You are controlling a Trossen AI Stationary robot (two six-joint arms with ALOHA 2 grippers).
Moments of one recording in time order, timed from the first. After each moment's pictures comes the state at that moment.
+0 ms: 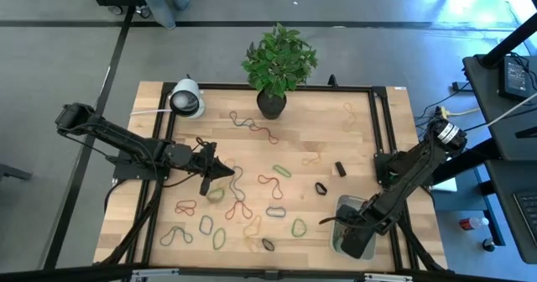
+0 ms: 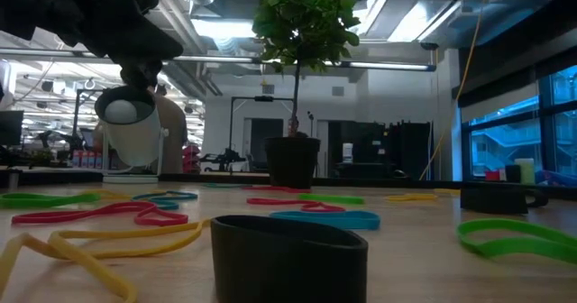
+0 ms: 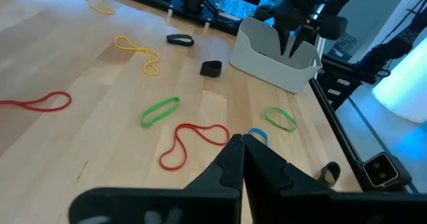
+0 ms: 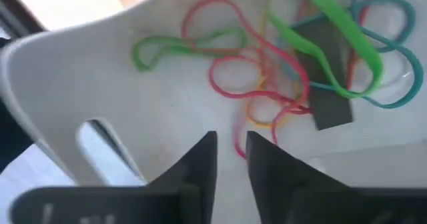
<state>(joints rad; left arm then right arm) -0.26 0.92 0.30 0.32 -0.16 -0.44 0.85 1.56 0.94 -0.70 -0.16 1.46</state>
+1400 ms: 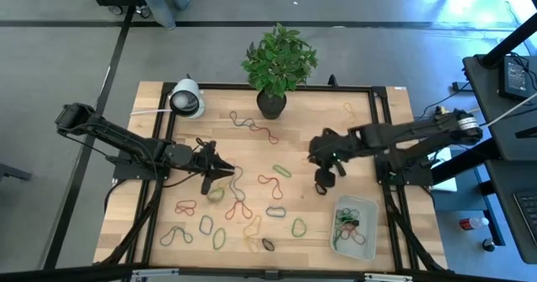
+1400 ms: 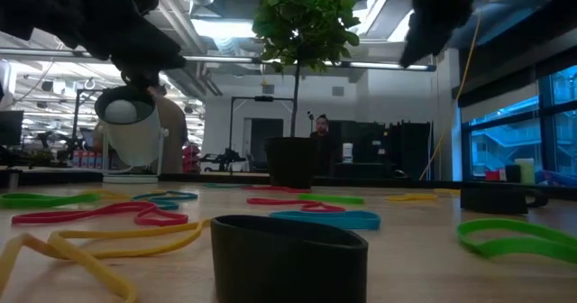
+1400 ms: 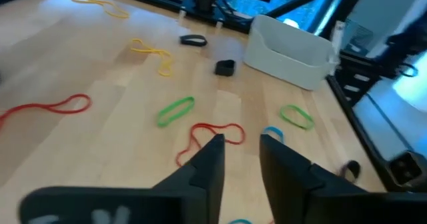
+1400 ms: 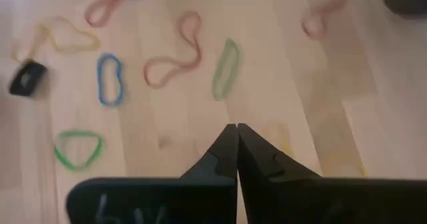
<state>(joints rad) -0.26 0.92 0.30 0.30 -0.21 -0.40 0.13 1.30 1.05 -0.70 0.10 0.32</state>
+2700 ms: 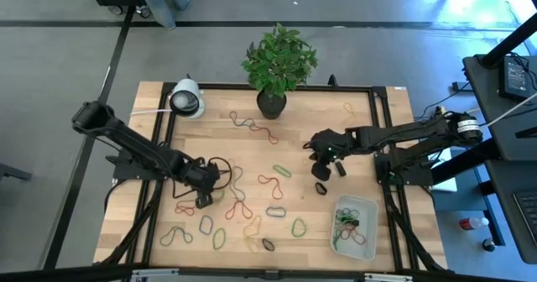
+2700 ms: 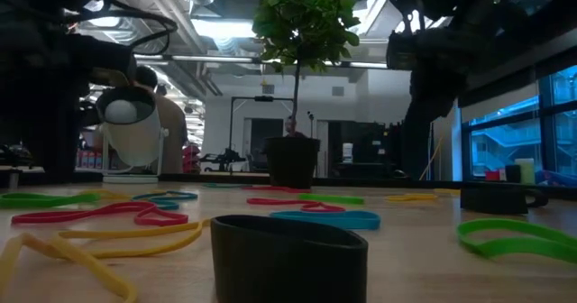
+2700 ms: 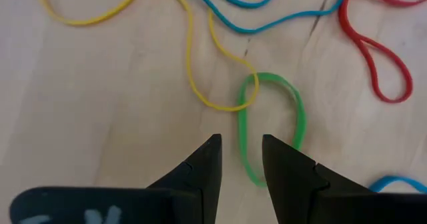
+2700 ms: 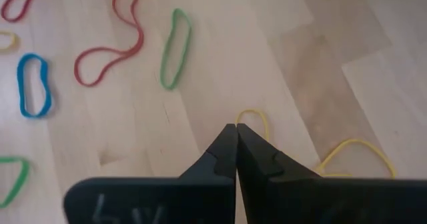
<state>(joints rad) -0.40 1.25 0.55 -0.48 -0.10 -0.75 -0.02 1.30 0.73 -0.39 0.05 0.36</state>
